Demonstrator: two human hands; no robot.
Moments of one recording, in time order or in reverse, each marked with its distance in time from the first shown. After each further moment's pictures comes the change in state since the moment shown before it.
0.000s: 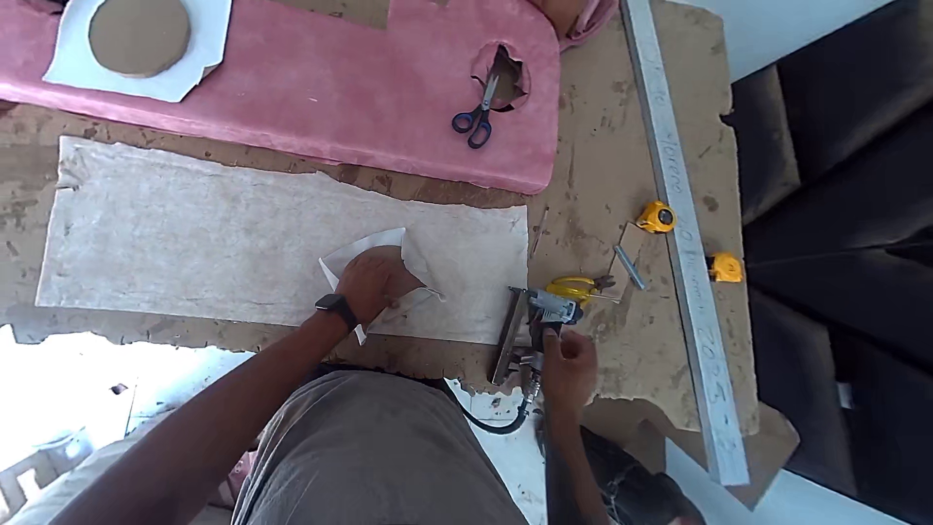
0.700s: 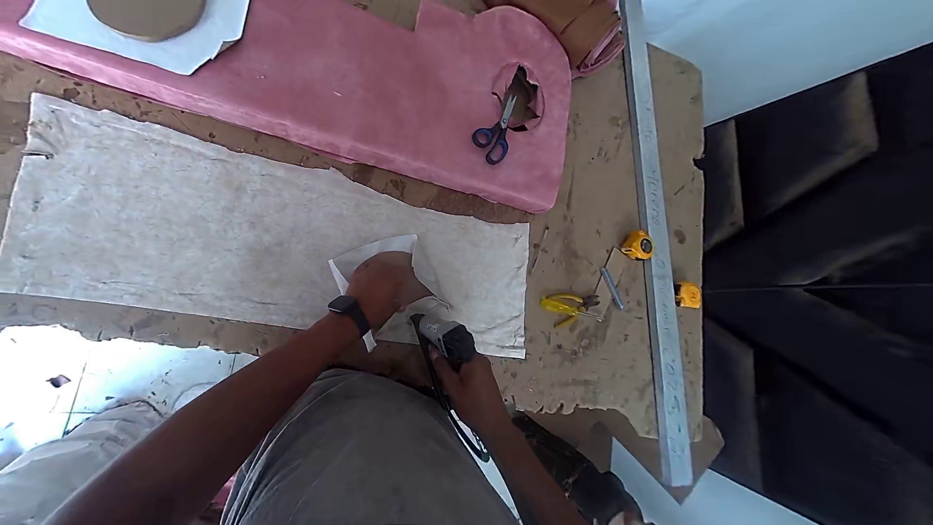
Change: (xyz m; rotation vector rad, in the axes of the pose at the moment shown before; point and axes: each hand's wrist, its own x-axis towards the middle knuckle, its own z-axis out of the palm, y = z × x) left_hand 0.003 -0.006 -0.004 -0.070 -0.013 0.032; right_hand -0.102 -0.119 0.060 -0.104 -0.697 -0.374
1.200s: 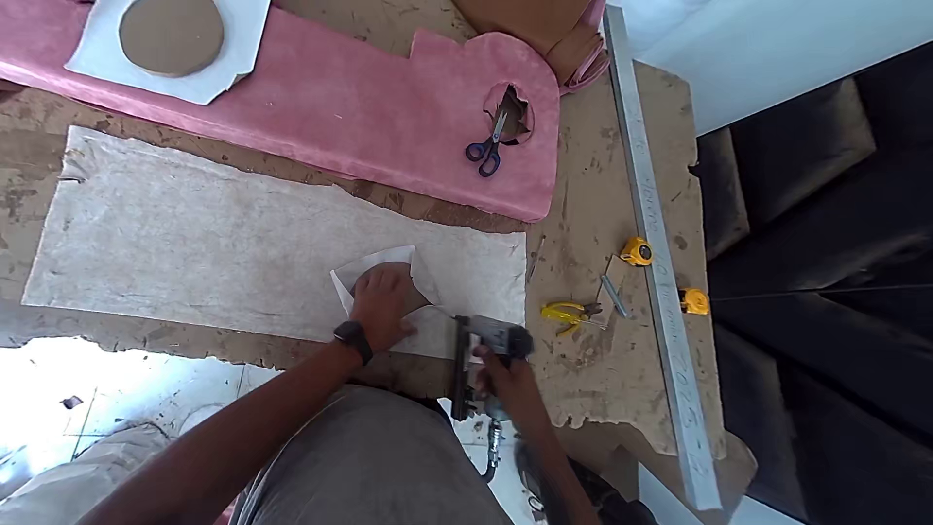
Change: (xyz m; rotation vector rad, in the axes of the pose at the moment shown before) left_hand -0.023 0.024 0.014 0.084 0.273 -0.031; right_hand 0.003 0.054 -0.046 0.479 0.078 0.261
